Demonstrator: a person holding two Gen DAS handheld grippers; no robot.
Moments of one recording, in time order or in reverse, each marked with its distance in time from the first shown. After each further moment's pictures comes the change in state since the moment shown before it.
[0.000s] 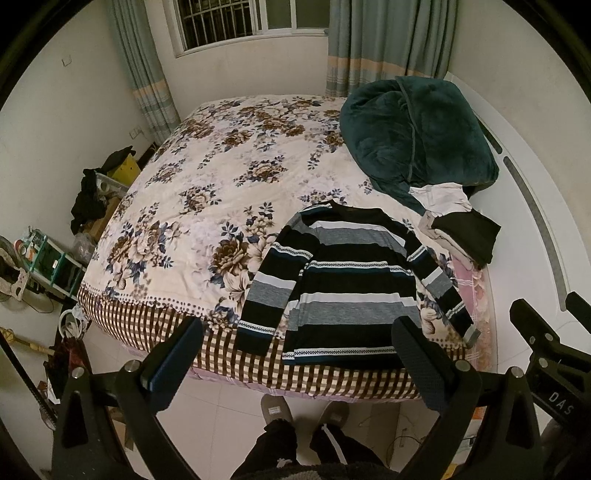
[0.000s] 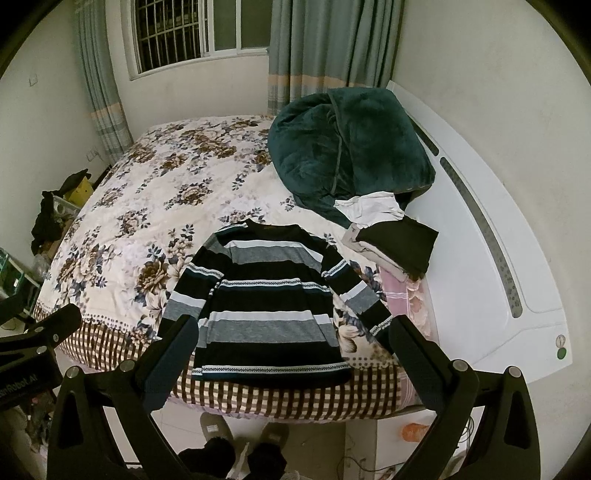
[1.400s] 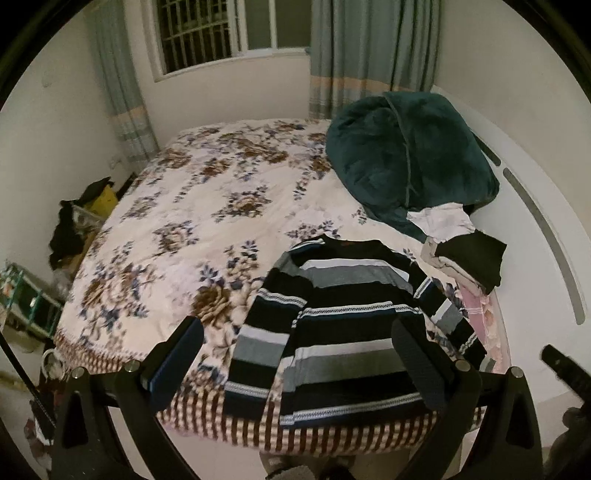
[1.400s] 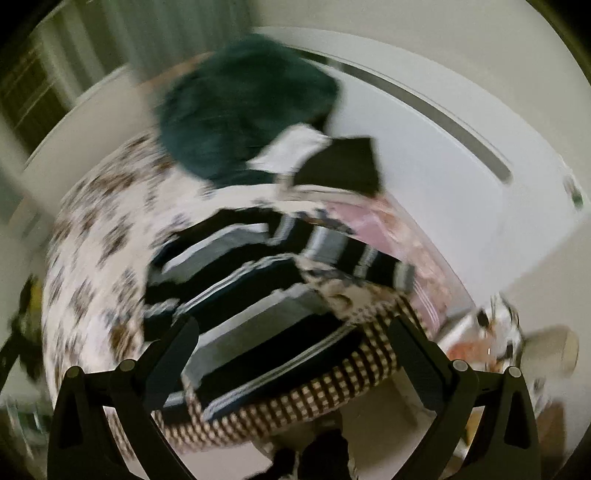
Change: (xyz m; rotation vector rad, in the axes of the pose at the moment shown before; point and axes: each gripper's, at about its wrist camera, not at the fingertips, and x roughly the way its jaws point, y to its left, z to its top) left arm 0.119 -0.036 0.081 0.076 -0.106 -0.052; right arm 0.154 -0.114 -0.025 0.576 0.132 -0.161
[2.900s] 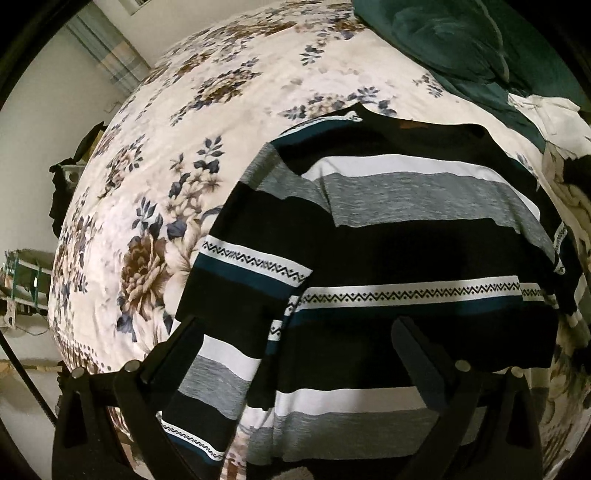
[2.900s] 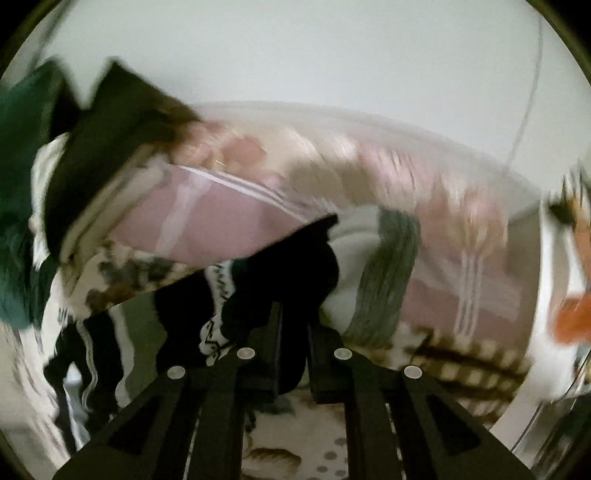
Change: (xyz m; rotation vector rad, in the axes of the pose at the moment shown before) left arm 0.387 -0.043 -0.053 0.000 0.357 0.210; right arm 0.523 -0.213 0.032 0.624 0.134 -0.180
